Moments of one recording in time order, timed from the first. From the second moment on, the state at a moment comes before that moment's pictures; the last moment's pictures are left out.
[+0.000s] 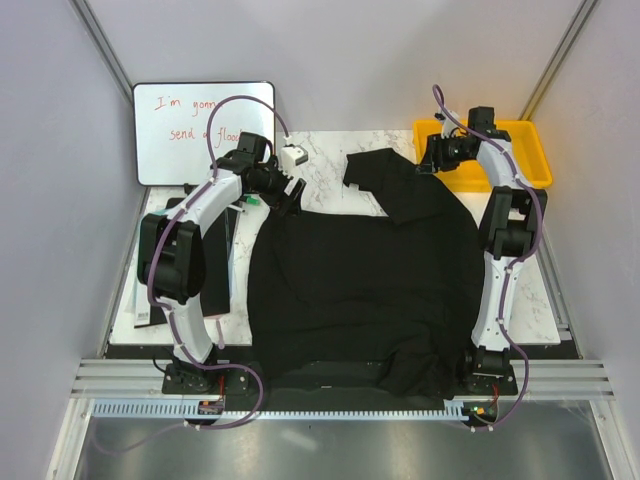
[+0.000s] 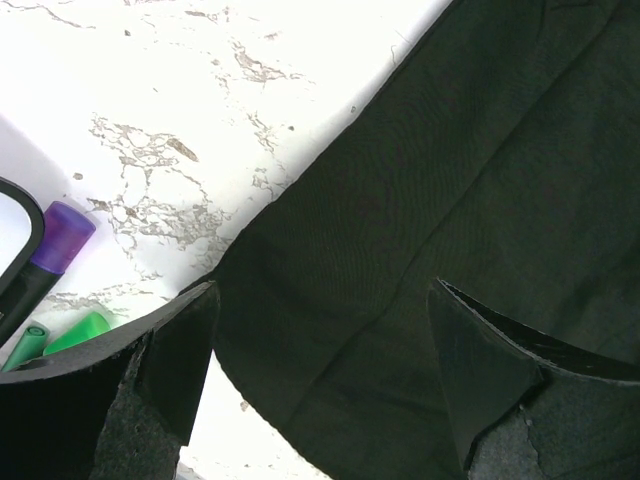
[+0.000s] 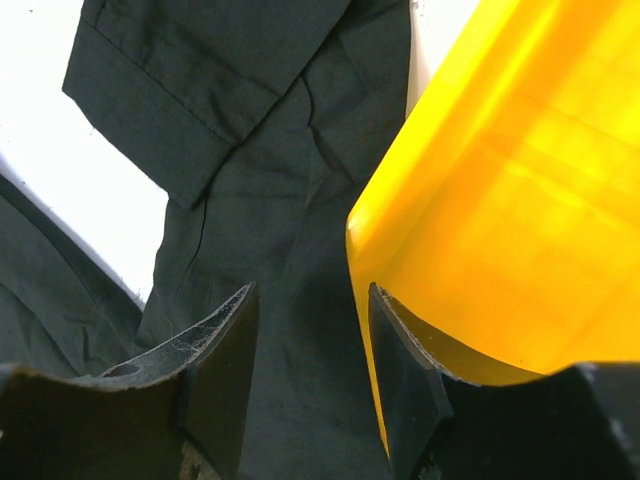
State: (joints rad) left arm -0.27 1.90 1.54 -0.59 0.48 0.44; right arm -0.10 2.38 2.13 -0.72 -0.68 -0.26
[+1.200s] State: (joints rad) left arm -0.25 1.92 1.55 -0.58 0.47 0.44; right arm -0.12 2.40 2.15 -0.73 -0.73 -0.22
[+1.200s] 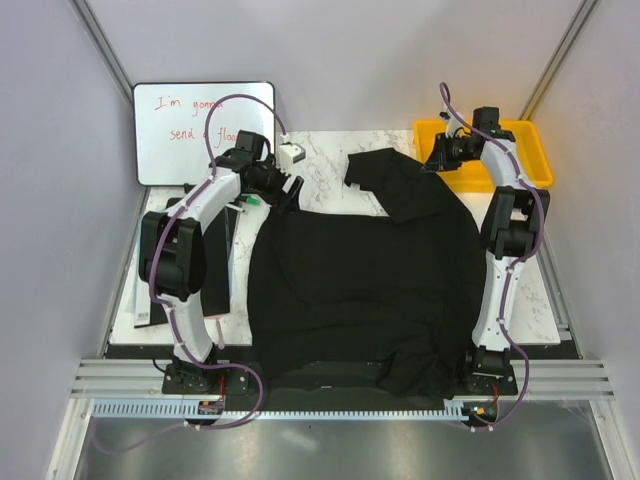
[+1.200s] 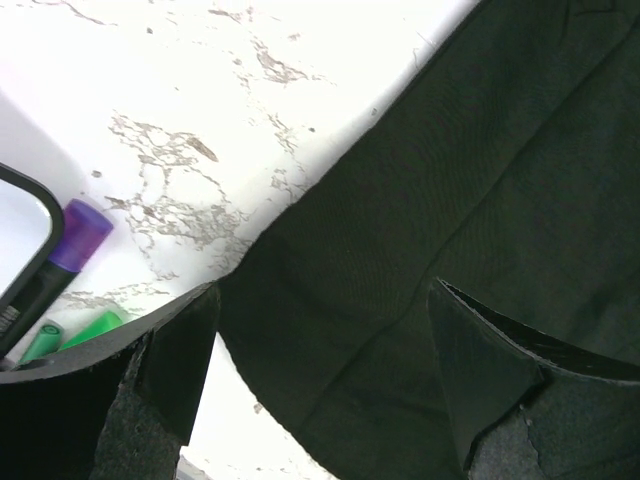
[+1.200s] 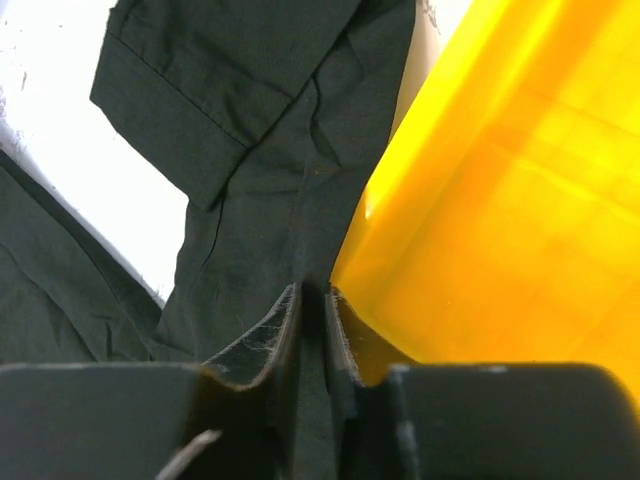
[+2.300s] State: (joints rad) left arm -0.24 2.22 1.75 -0.67 0.40 0.83; right arm -0.14 2.29 2.13 -0.74 -0.83 -0.21
